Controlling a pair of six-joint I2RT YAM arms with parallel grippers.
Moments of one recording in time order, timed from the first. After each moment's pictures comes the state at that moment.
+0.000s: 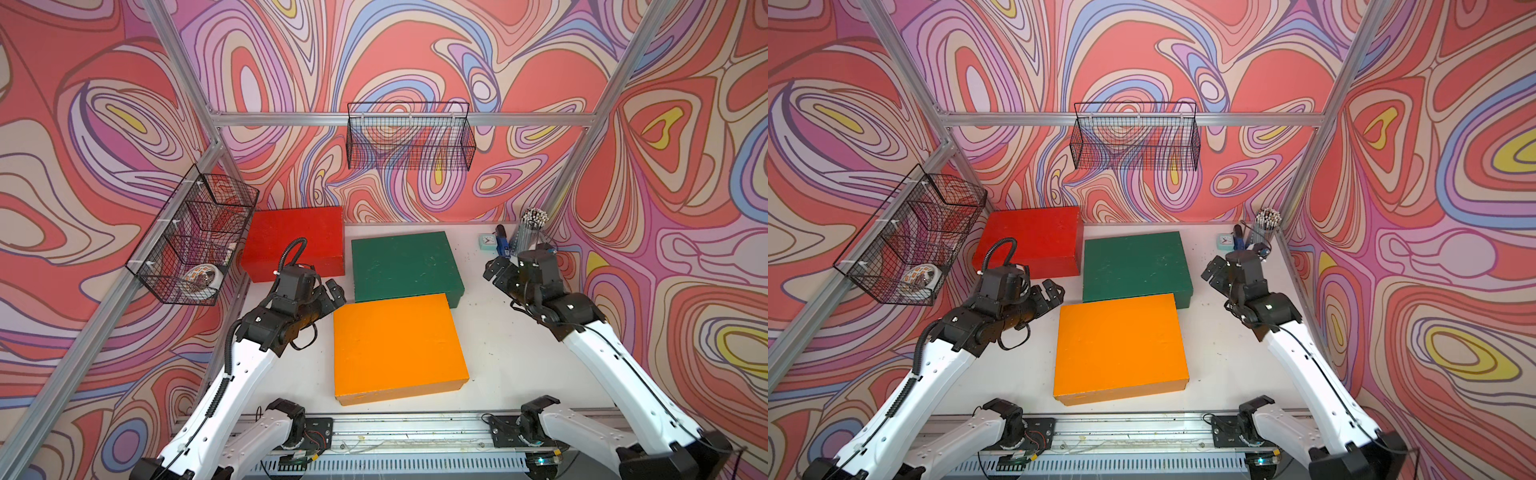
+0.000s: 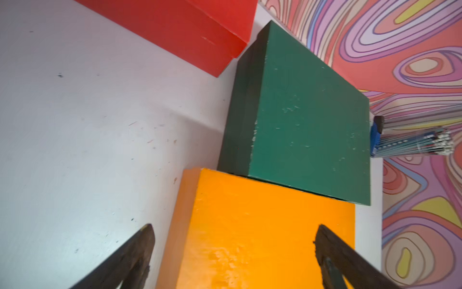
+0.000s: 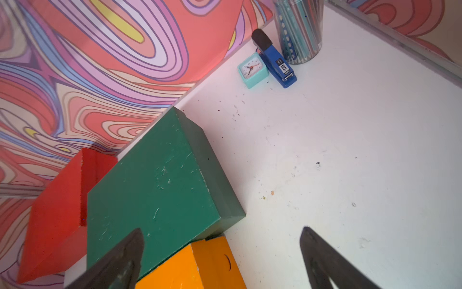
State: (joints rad) left arm -0.33 0.92 0.98 -0.86 -0.06 -0.83; right arm 0.31 0.98 1.05 -0.68 0.22 0.79
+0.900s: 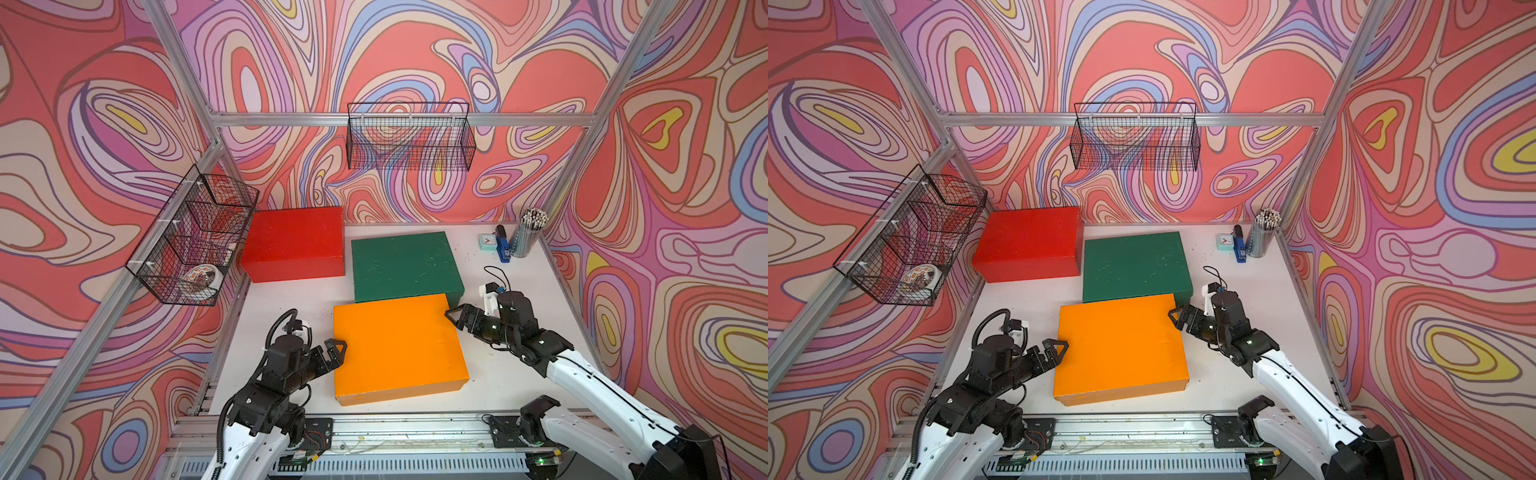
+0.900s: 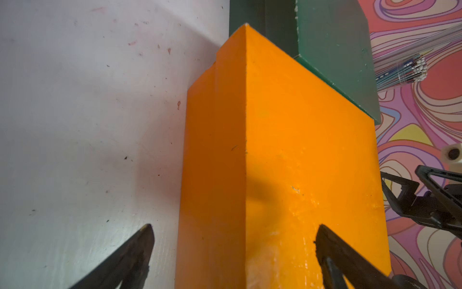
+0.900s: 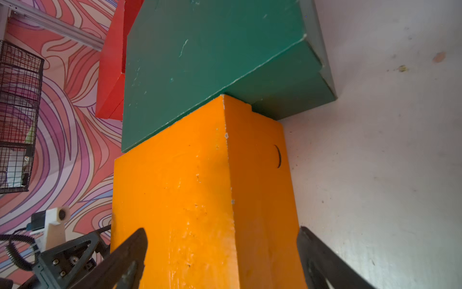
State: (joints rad) left arm -0.33 0.36 0.40 -0.76 0.20 -0.81; right arm 0.42 0.93 0.57 -0.28 -0.31 0.78
